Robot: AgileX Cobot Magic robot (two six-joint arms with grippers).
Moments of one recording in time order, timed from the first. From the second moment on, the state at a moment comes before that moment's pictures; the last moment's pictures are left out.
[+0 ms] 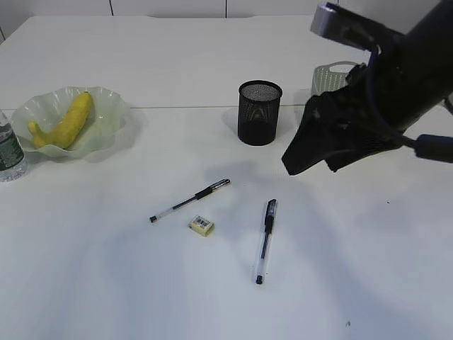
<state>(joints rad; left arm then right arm) 0.43 1.02 -1.29 -1.41 0.98 1.38 0.26 1.55 -1.27 0.54 1.10 -0.39</state>
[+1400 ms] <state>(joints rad) 0.43 1.02 -1.29 -1.39 0.98 1.37 0.26 1.69 -1.27 0.66 1.04 -0.57</state>
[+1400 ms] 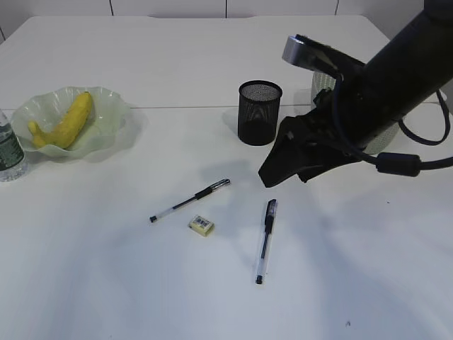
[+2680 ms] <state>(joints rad) 0.43 1.02 -1.29 -1.38 1.01 1.31 0.50 2.11 -1.71 0.33 1.05 -0.49</state>
